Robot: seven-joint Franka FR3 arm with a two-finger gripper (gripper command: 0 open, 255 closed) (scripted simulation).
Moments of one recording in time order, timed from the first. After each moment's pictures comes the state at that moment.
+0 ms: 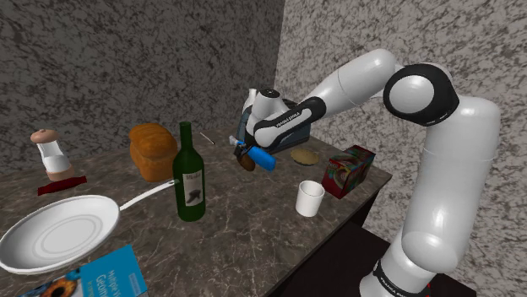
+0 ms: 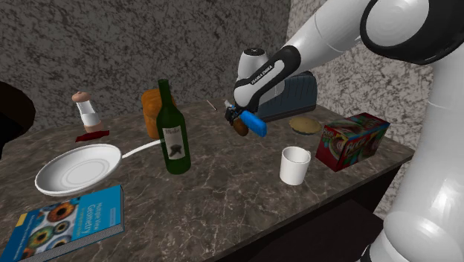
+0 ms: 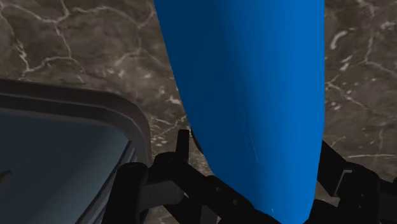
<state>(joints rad) -0.11 0.23 0.04 -2.08 -0.19 2.64 0.20</state>
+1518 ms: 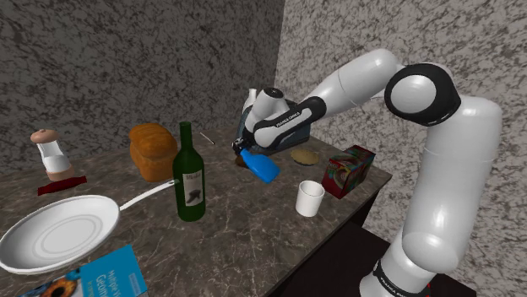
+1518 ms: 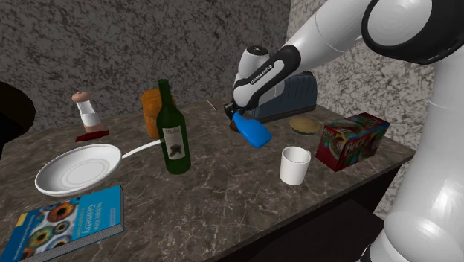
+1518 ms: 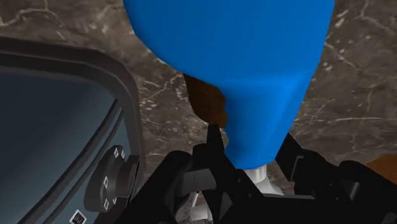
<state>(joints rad) -0.10 0.23 0.04 -2.09 -0.16 2.77 0.18</state>
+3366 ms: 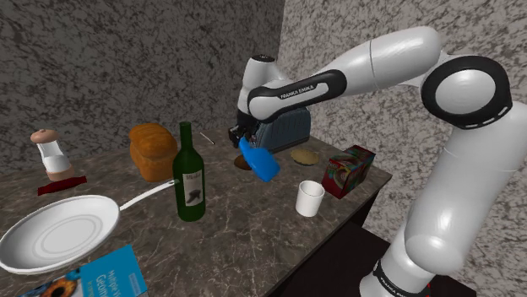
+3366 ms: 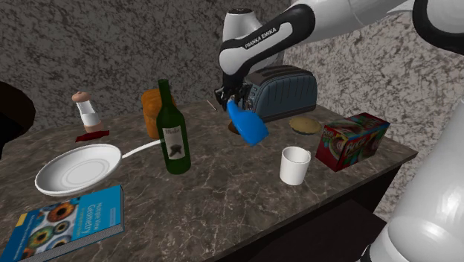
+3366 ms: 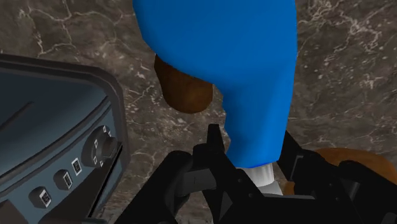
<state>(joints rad) -0.03 0.05 0.10 -2.00 -0.16 2.33 0.26</state>
